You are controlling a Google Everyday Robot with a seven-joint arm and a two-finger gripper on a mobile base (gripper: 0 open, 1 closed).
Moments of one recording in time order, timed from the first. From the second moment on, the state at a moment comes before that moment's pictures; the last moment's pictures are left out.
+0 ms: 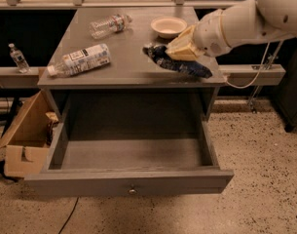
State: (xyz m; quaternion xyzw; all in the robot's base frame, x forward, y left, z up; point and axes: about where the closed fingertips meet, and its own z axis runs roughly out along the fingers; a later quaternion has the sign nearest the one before) arm 0.633 -0.065 0.939 -0.60 0.64 0.15 0.45
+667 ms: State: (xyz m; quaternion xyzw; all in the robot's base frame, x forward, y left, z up) arm 0.545 -0.037 0.881 -0.63 0.63 0.17 0.41
